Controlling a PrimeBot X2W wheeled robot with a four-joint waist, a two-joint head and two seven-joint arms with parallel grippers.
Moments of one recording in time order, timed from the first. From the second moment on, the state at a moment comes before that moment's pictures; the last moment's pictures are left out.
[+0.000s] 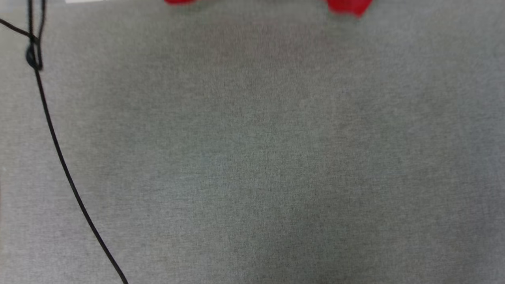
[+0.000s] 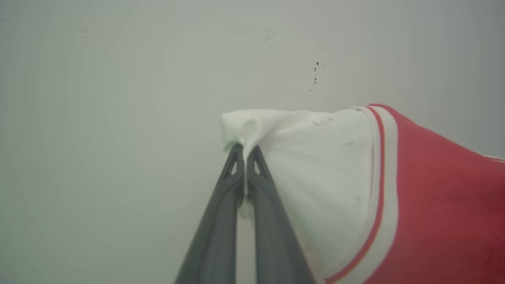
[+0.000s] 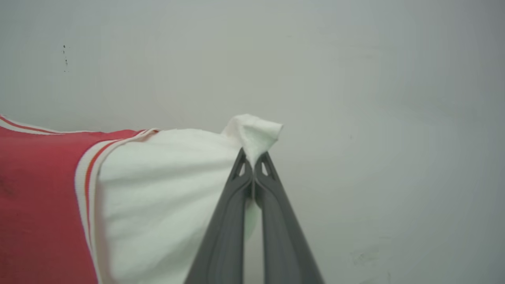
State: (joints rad) left arm -1.50 0.42 -0.32 0.76 -0.61 0.05 -0.17; right arm -1.45 -0.34 0.00 0.59 0.26 0.13 0.15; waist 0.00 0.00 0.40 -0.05
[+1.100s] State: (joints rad) left arm -0.91 0.39 -0.24 0.71 -0.68 -0.01 -0.26; right arm -0.88 -0.34 0.17 0.57 0.52 0.13 0.02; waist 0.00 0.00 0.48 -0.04
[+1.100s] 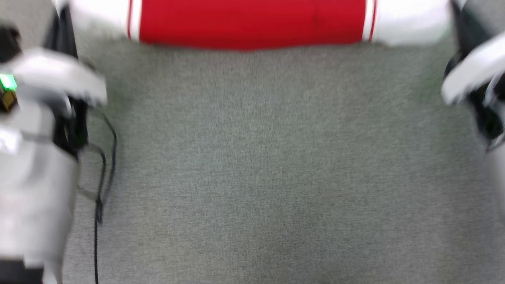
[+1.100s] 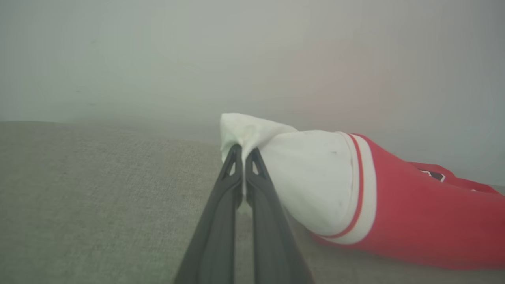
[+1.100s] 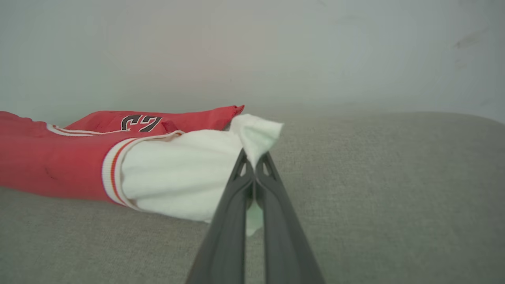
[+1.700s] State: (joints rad) left arm -0.17 0.36 -0.16 0.40 -0.67 0.08 -0.26; right arm -0.28 -0.30 0.11 0.46 0.60 0.13 -0.03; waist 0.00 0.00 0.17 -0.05
